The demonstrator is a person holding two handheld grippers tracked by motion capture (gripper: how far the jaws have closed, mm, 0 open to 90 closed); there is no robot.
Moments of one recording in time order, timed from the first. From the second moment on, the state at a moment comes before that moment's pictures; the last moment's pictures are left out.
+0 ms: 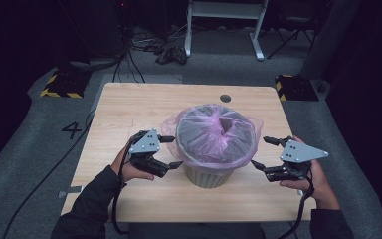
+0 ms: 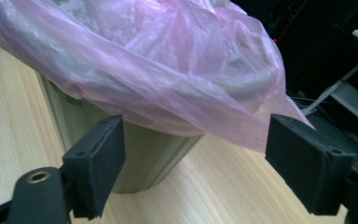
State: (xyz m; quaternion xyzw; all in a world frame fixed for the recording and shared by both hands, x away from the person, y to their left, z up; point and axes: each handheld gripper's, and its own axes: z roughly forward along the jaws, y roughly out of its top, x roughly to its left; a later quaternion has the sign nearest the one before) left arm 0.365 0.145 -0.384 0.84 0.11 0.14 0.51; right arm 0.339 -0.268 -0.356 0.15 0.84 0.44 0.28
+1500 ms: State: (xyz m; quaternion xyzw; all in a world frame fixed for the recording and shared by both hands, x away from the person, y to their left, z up) left arm 0.368 0.134 -0.427 0.88 0.09 0.13 0.44; right arm 0.342 -0.267 -0.419 0.15 0.88 0.40 0.21
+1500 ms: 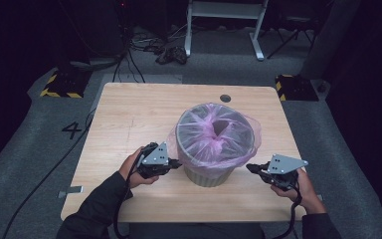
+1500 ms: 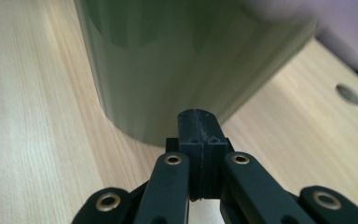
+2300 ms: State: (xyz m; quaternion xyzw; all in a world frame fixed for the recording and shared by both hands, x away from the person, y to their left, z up) left arm 0.333 0.144 -0.409 0.82 0.13 0.13 0.54; right arm 0.305 -0.284 -0.336 0.16 0.80 0.53 0.23
